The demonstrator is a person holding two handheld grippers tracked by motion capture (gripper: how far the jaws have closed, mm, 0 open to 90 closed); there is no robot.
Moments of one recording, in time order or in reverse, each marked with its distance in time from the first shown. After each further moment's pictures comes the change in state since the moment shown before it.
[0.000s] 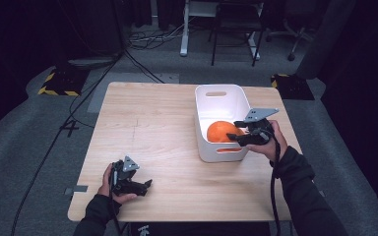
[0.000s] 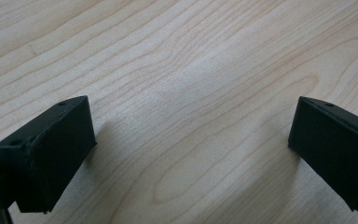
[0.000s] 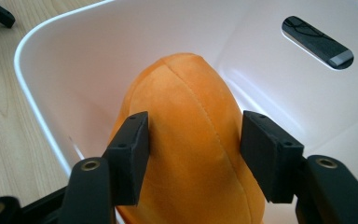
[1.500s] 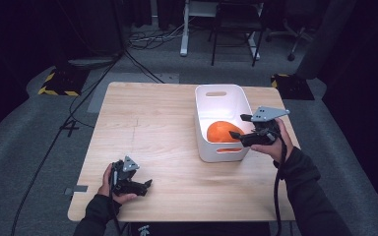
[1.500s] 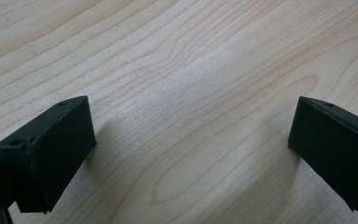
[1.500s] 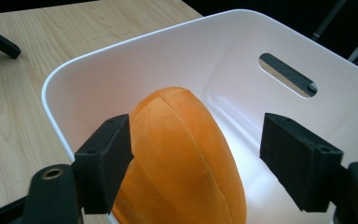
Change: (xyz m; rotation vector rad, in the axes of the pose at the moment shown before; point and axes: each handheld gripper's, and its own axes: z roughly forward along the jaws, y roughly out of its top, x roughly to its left) left arm 0.000 0.000 0.000 0.000 0.000 0.000; right arm 0.003 0.004 -0.023 -0.117 -0.055 -0.003
